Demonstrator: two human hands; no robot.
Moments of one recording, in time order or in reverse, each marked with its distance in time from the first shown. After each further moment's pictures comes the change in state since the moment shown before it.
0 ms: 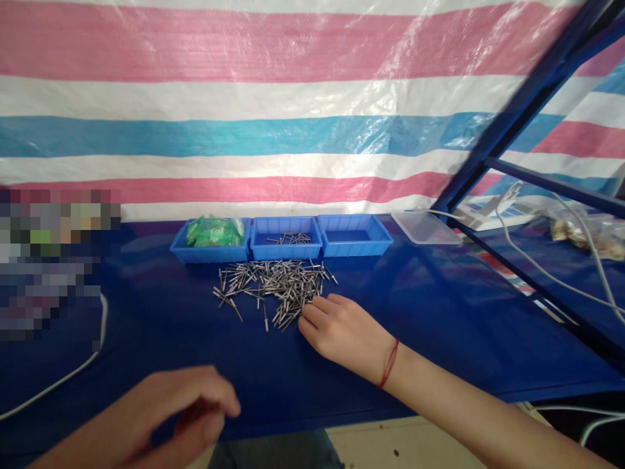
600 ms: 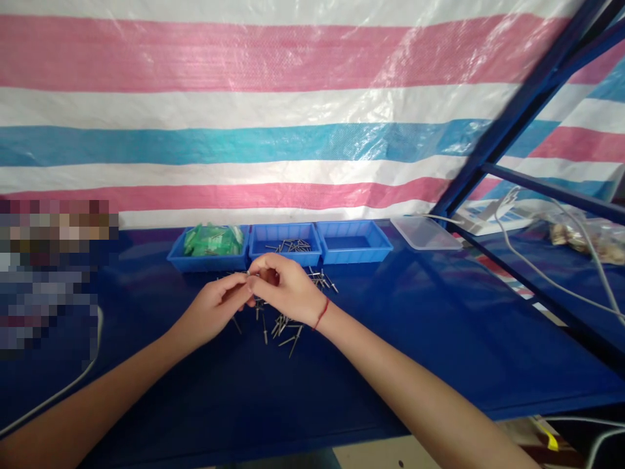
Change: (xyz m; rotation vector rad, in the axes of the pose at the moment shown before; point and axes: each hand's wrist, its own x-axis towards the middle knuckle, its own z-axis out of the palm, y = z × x) left_hand 0.117 -0.041 -0.025 -0.196 0.359 0.096; right_hand 0.092 0.015 0.014 1.366 0.352 0.481
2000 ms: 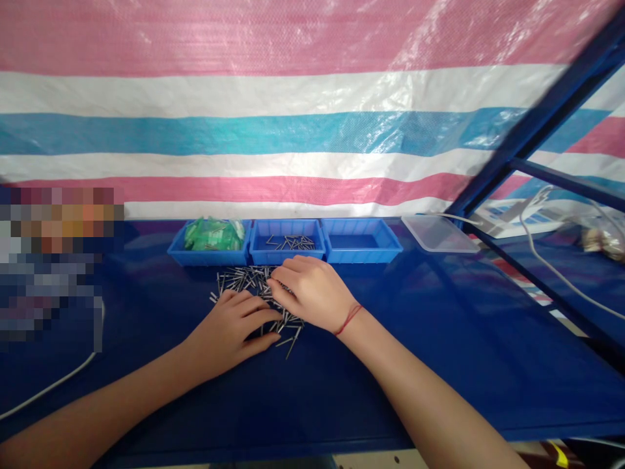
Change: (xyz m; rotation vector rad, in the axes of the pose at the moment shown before) left_hand -0.020 -0.005 0.025 0.809 -0.111 0.397; right_hand -0.015 0.003 -0.037 -0.912 -0.065 -0.384
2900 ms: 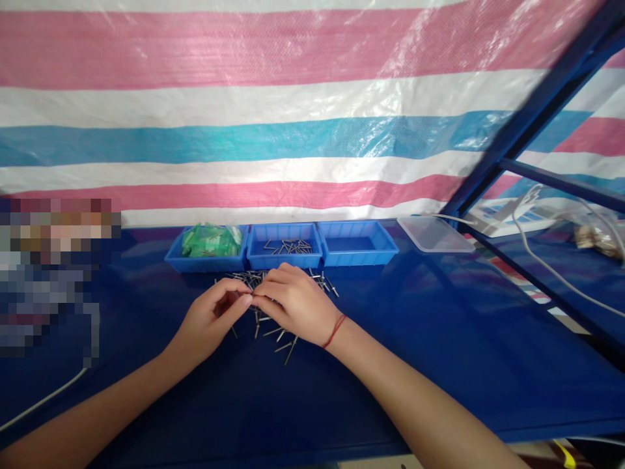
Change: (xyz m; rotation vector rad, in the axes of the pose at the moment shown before) left_hand 0.003 -0.013 -0.010 -0.554 0.325 -0.431; right_hand 0.003 -0.011 0.012 0.266 0.012 -0.026
